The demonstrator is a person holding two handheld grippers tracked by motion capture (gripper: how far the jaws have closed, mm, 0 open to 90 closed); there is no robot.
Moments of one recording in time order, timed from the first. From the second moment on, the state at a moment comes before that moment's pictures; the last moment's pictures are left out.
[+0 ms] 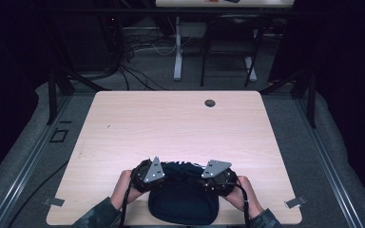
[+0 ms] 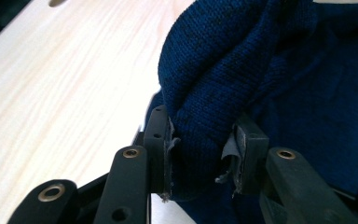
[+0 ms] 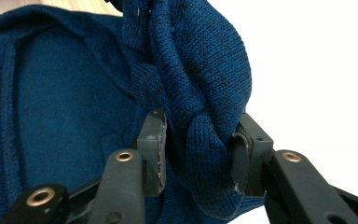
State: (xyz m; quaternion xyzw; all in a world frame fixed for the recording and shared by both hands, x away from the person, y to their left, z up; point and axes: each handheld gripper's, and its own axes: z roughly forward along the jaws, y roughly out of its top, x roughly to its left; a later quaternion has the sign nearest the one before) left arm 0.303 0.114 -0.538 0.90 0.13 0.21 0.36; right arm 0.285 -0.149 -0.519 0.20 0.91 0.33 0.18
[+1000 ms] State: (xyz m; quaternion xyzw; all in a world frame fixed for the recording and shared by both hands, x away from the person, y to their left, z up) left arm 0.281 0.126 -0.552 0.92 0.15 0.11 0.34; right arm 0.267 -0.148 -0.551 0.20 0.92 0.30 0.14
